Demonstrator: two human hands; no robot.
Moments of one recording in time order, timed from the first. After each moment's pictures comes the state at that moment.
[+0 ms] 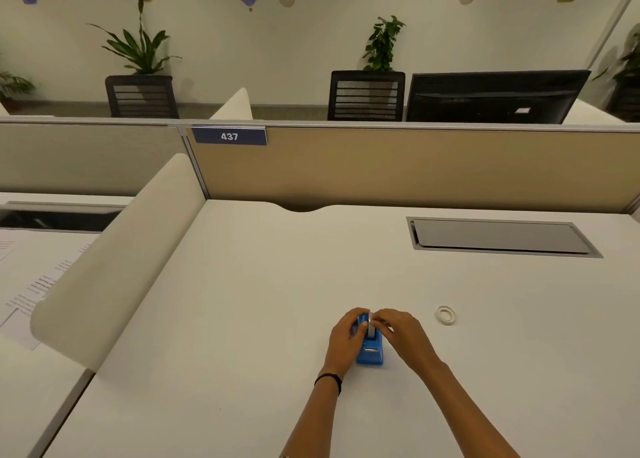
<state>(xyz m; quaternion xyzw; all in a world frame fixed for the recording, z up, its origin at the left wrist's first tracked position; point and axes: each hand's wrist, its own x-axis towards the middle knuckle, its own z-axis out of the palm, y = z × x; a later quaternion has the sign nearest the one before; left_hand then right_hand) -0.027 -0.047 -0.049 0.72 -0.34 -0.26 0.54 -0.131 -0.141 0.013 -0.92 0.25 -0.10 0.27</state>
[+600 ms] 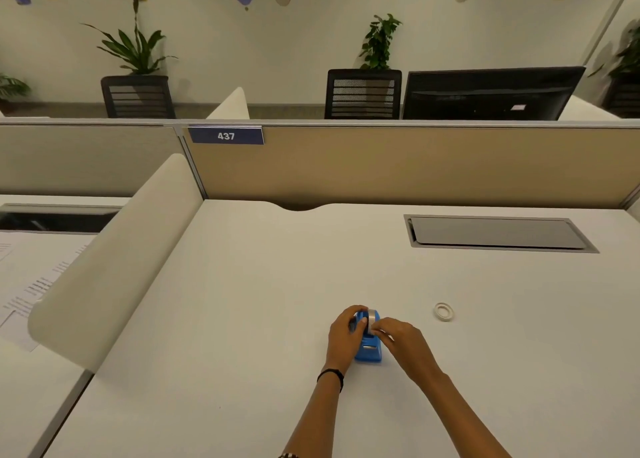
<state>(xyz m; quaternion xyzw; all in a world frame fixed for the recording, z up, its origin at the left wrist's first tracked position) -0.032 -0.050 -0.041 0.73 -0.30 -0.25 0.56 -0.147 -0.127 0.009 -0.91 0.26 -0.05 0.32</state>
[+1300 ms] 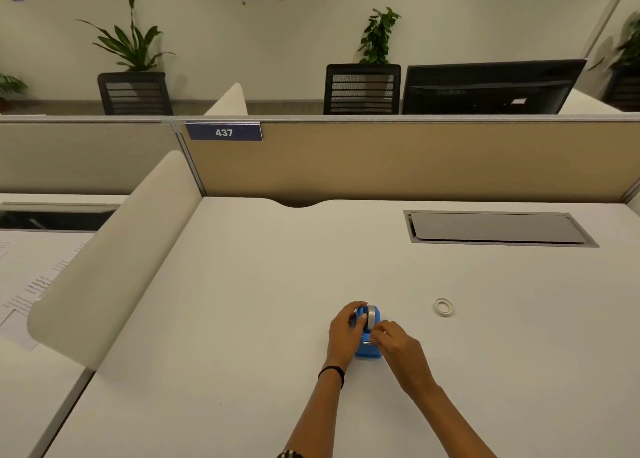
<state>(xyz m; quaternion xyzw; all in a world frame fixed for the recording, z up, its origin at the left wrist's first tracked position) -0.032 -0.053 -0.049 0.72 -0.29 -0.25 0.57 -0.155 -0.107 -0.008 -0.95 0.19 -0.17 0.19</state>
